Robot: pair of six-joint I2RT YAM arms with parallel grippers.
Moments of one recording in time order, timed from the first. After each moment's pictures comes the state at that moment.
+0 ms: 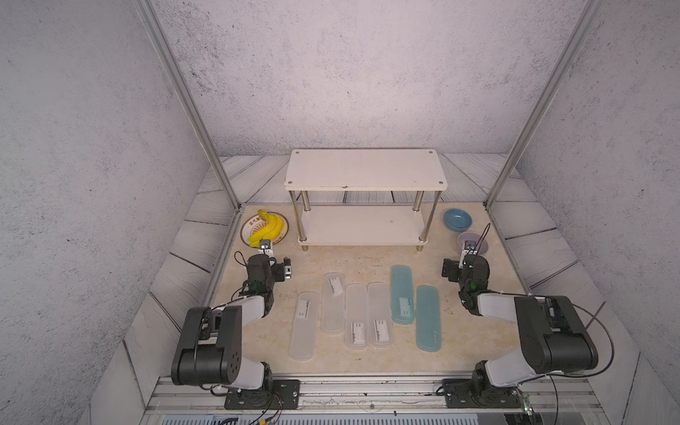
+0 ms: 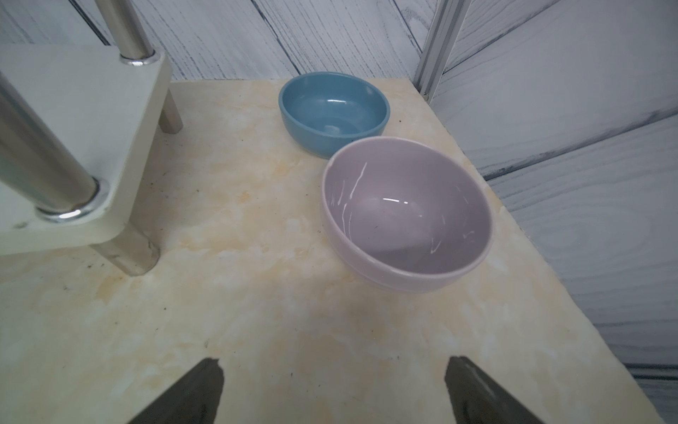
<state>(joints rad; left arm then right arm) 0.00 1.39 0.53 0.41 -0.13 -0.02 0.05 1.47 0.53 0.43 0.28 0.05</state>
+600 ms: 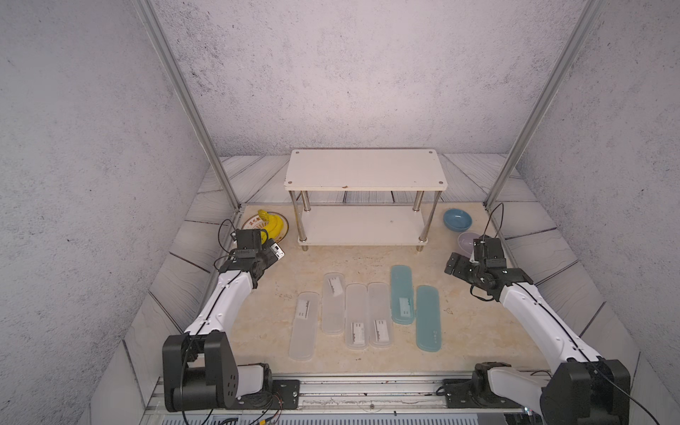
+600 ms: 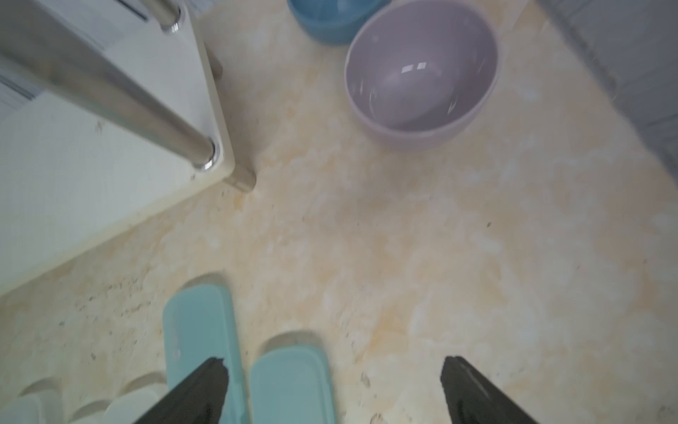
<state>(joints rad) 0.02 1.36 0.99 -0.50 -0.03 -0.60 0.11 1.14 0.85 -0.66 0.03 0.49</state>
